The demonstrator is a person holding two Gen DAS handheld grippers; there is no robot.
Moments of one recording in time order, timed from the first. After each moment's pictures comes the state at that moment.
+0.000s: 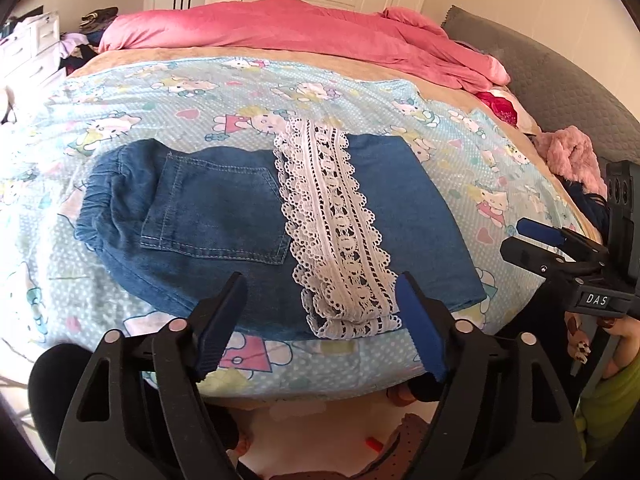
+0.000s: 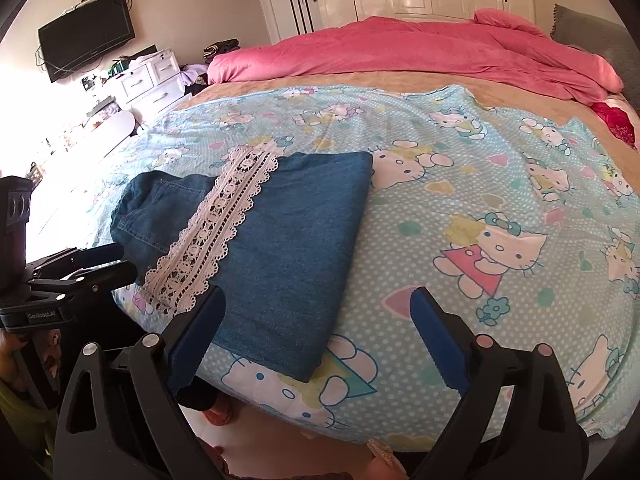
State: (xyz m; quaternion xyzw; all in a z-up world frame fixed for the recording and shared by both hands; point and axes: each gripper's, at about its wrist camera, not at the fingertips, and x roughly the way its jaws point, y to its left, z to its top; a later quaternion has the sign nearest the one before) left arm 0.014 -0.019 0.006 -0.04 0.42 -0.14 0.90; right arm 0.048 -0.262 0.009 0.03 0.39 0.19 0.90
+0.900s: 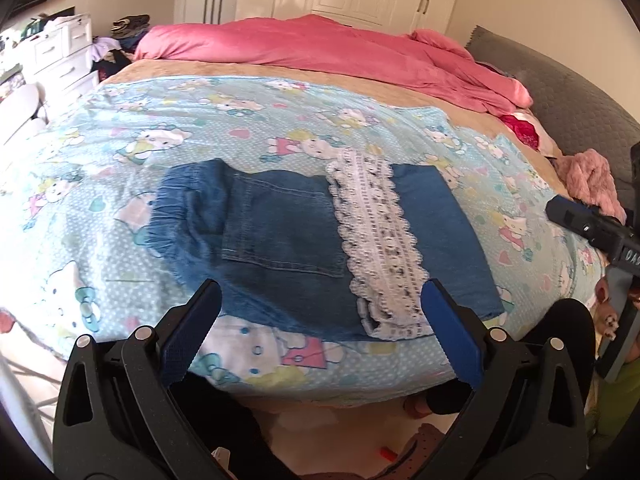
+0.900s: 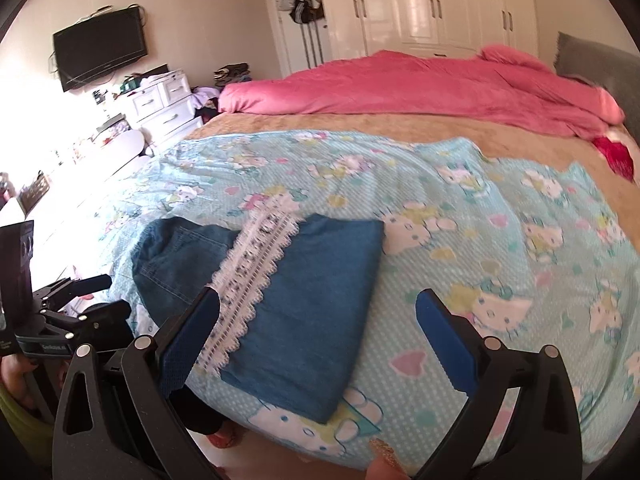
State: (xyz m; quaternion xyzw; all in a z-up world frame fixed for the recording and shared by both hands) left arm 0.002 0.022 0.026 -0.05 0.40 -0.08 0.91; right arm 0.058 -0.247 0.064 0.01 0.35 0.20 0.92
